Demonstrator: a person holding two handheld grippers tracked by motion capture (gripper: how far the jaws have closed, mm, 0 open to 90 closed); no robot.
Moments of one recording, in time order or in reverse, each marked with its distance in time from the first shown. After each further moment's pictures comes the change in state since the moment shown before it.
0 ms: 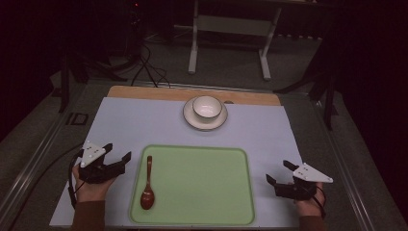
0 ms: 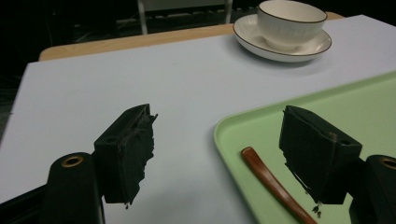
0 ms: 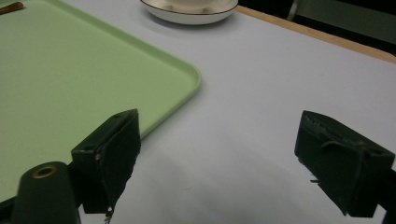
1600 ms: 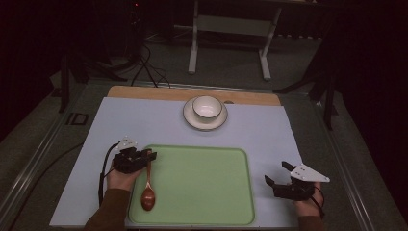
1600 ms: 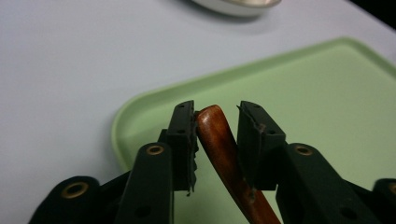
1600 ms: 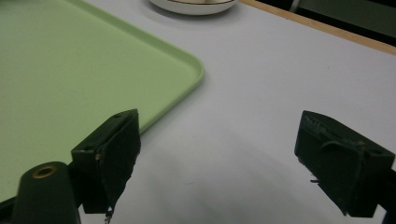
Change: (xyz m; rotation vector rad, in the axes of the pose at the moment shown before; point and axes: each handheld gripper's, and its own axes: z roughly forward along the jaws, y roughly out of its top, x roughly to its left) left arm -0.024 -0.013 0.093 0.201 -0.294 -0.057; right arm 0.003 -0.001 0.004 0.034 -0.001 -0.008
